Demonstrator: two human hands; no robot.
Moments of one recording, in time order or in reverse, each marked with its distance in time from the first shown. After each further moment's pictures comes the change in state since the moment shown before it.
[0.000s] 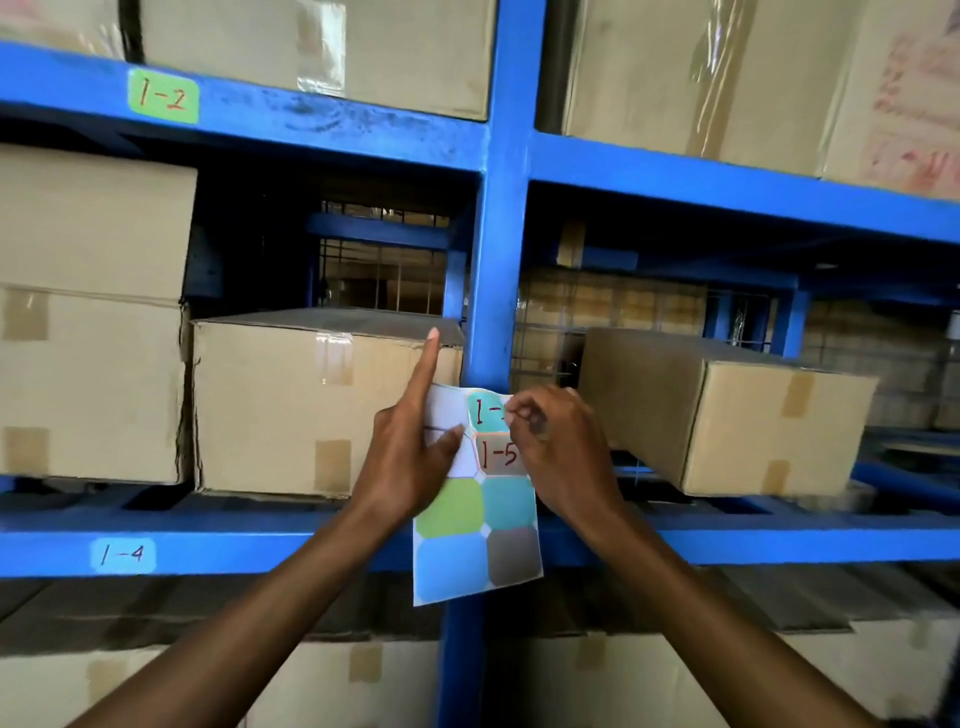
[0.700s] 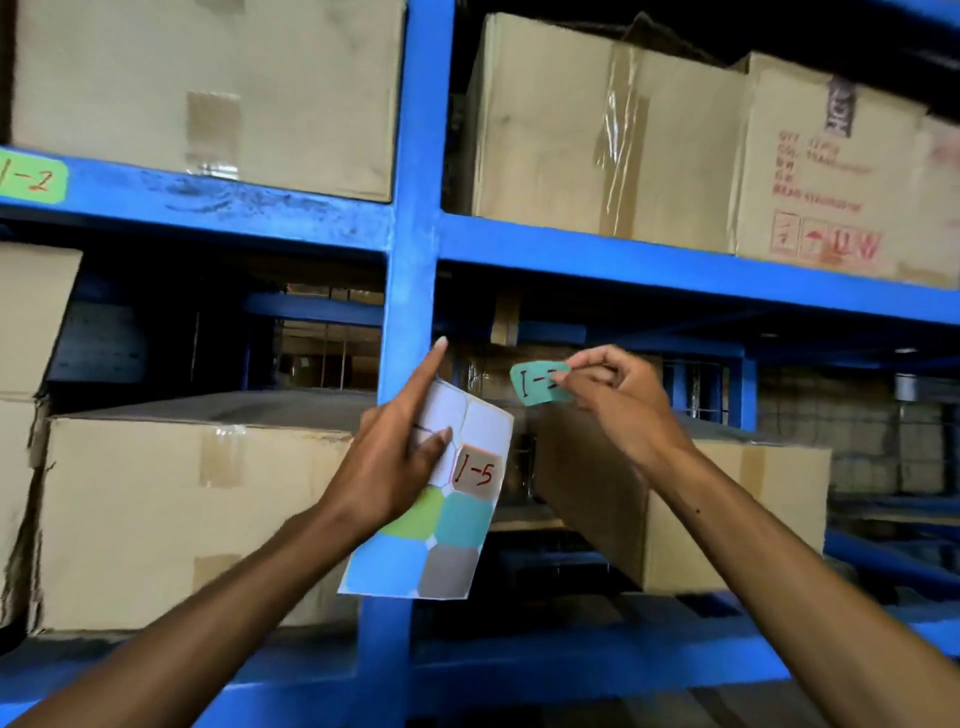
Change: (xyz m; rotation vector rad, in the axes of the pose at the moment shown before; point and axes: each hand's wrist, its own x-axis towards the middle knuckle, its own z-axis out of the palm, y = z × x) left_hand 0.097 0.031 0.057 0.136 -0.001 0.264; right_hand 0.104 0.067 -0.118 0.537 0.089 0.249
